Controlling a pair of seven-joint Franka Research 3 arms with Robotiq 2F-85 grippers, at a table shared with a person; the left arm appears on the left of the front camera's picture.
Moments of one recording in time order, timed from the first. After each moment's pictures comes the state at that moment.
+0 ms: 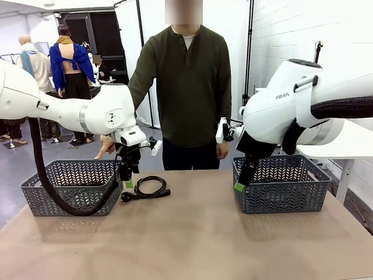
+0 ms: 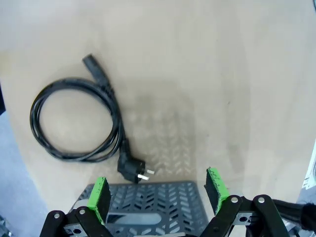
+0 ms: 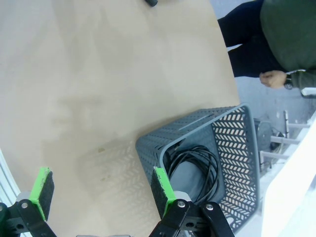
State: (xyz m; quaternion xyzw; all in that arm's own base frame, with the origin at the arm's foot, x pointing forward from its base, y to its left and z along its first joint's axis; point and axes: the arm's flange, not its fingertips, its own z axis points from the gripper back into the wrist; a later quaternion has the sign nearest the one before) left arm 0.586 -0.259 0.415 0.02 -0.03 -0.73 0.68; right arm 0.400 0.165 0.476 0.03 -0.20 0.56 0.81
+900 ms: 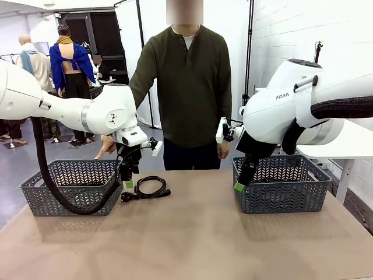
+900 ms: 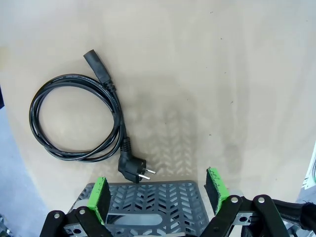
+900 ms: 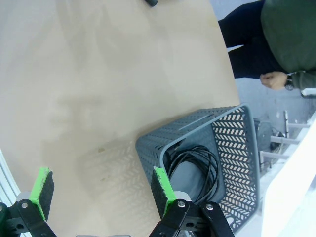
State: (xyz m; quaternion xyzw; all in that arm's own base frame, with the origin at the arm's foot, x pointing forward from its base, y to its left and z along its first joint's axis) left arm 0.588 -0.263 0.413 0.02 -0.03 -0.73 0.68; right arm 0.400 0.165 0.476 0.03 -0.20 0.56 0.81
